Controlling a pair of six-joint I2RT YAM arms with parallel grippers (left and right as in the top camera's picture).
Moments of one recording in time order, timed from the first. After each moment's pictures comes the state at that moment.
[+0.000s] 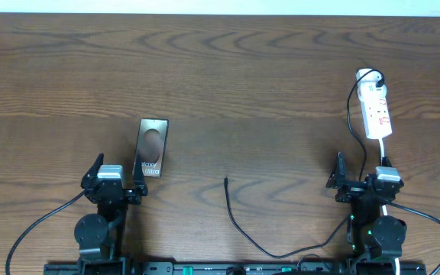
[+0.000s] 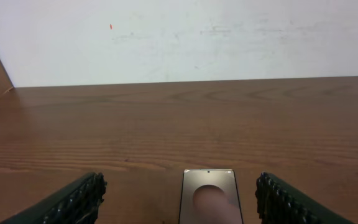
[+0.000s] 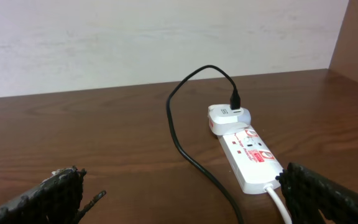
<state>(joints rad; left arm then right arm) 0.06 0.01 0.02 -0.11 0.08 0.04 -0.01 0.01 0.01 -0.06 0.08 0.06</state>
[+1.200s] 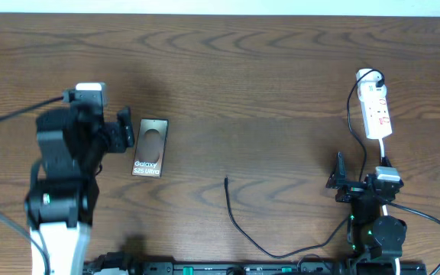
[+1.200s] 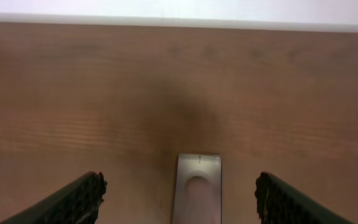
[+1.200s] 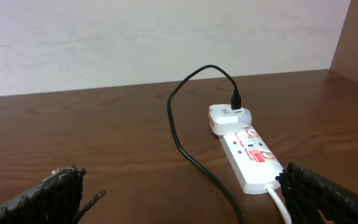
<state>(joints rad) 0.06 0.98 0.97 -0.61 0.09 0.01 -0.01 0.01 0.01 -0.06 0.08 0.06</state>
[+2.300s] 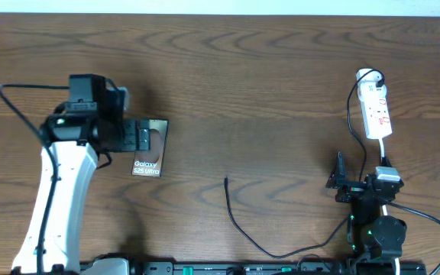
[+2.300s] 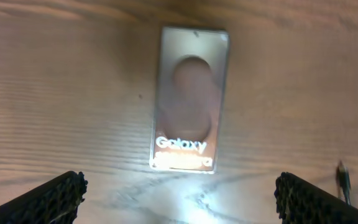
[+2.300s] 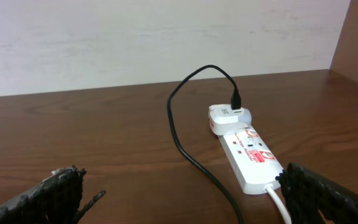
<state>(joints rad) 0.02 1.38 1.15 -1.02 0.10 0.01 -0.01 0.01 0.01 -0.06 0.08 0.06</state>
